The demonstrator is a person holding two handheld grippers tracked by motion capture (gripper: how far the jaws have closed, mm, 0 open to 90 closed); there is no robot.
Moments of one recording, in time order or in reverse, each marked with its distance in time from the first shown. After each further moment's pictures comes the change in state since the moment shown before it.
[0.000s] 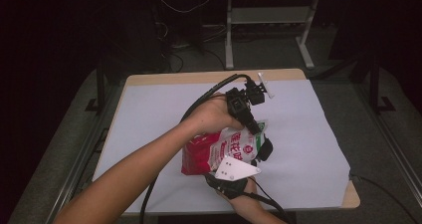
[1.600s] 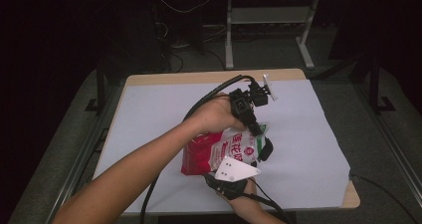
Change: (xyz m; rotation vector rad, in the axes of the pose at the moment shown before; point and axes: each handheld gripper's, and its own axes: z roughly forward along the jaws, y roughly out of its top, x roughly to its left) left arm 0.001 0.006 0.005 0.050 -0.016 0.015; right arm 0.002 0.001 -0.001 -0.005 -0.006 0.007
